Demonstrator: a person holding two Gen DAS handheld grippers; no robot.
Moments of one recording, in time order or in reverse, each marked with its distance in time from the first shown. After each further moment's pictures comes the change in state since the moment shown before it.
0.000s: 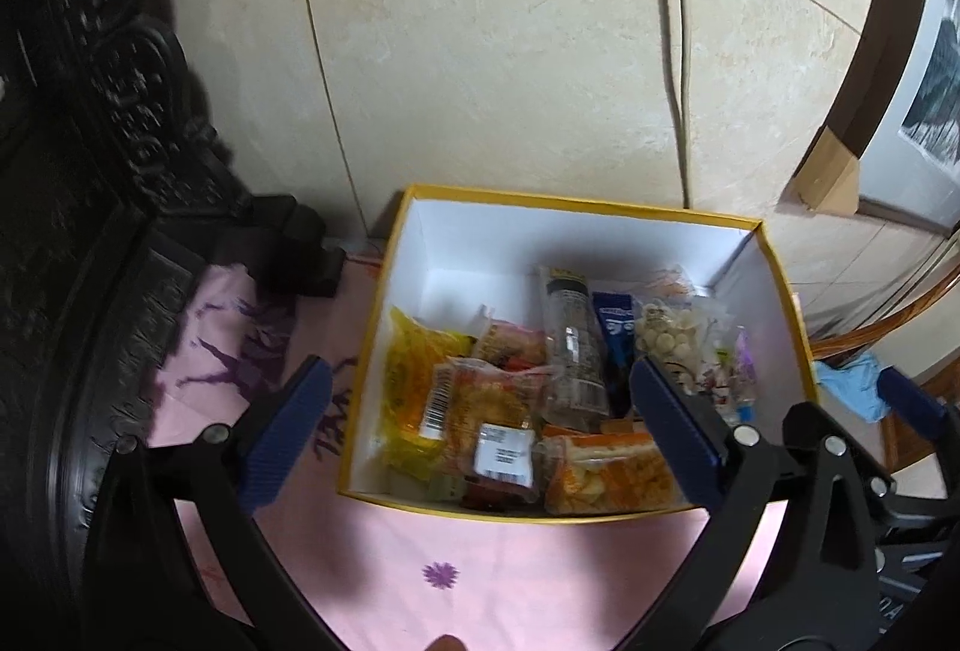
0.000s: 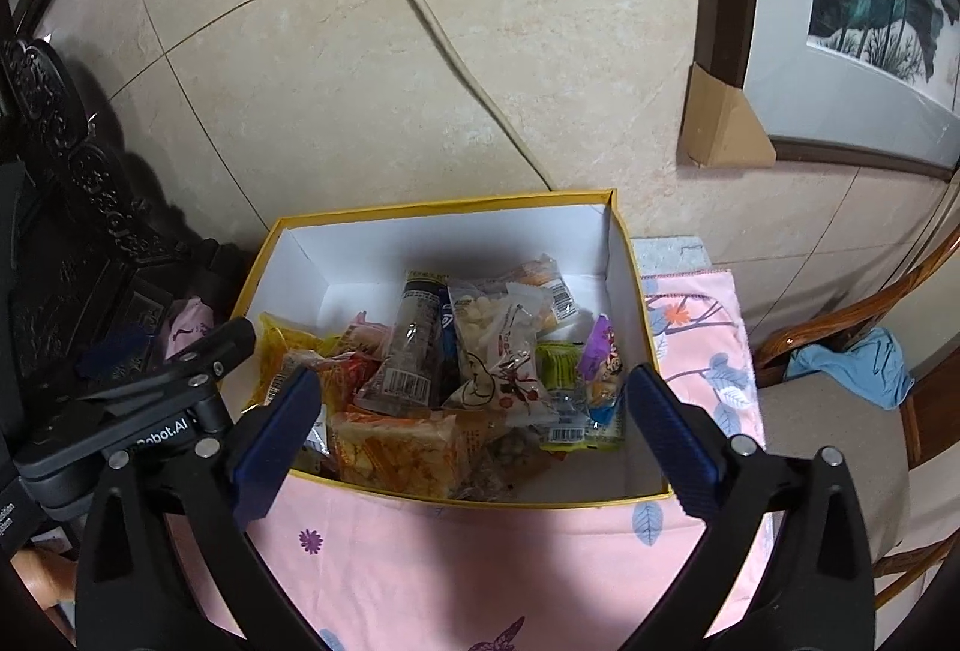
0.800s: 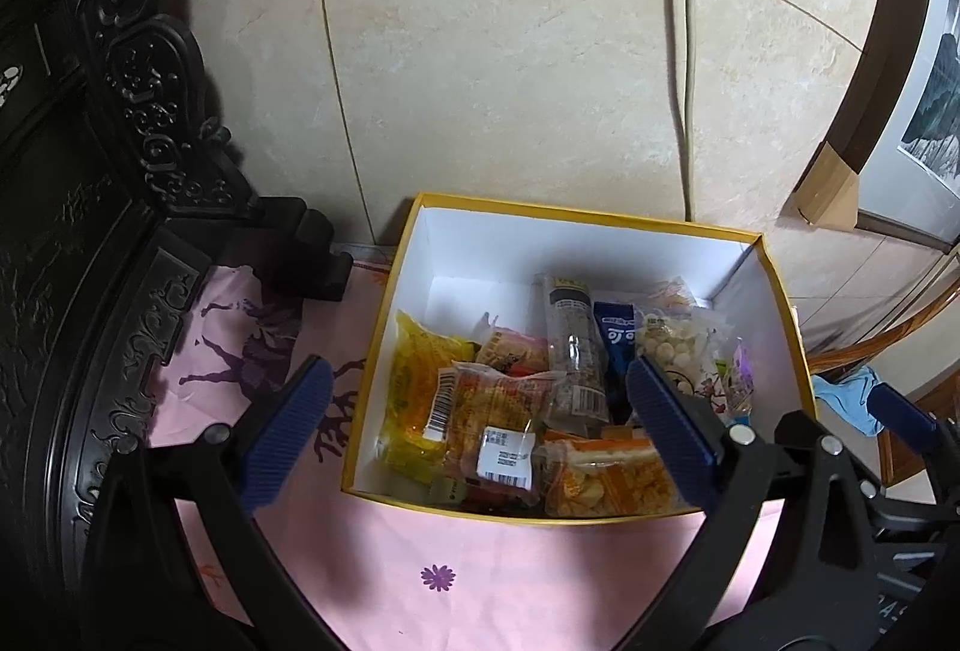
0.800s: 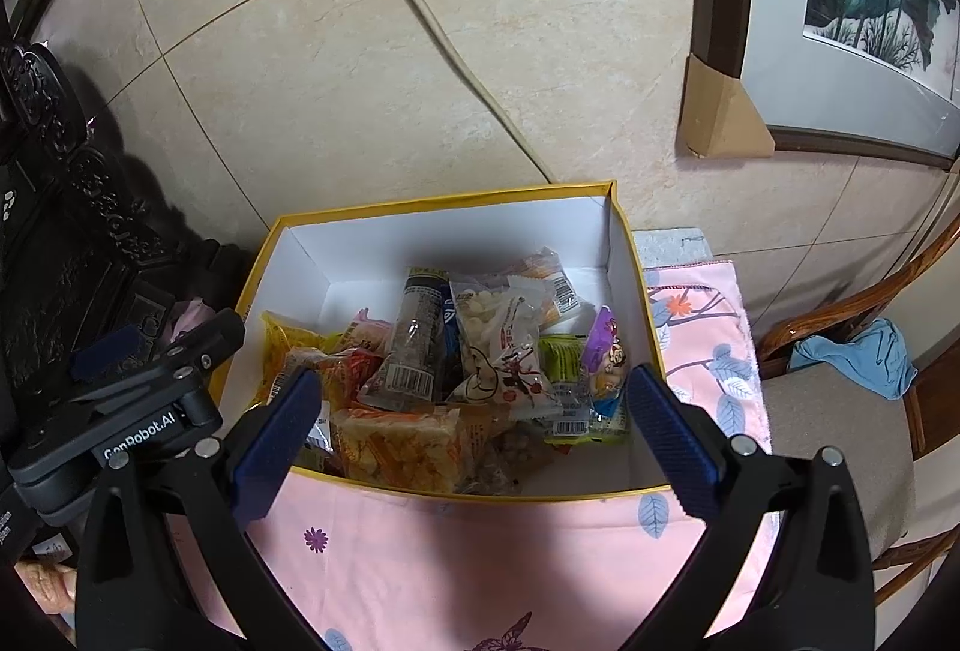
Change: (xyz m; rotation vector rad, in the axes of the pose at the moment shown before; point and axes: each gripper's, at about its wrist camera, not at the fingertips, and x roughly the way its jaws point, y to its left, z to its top) left arm -0.003 0.006 -0.001 -0.042 -0.015 -0.023; right arm 0.000 -0.002 -0.003 0.023 0.011 0.007
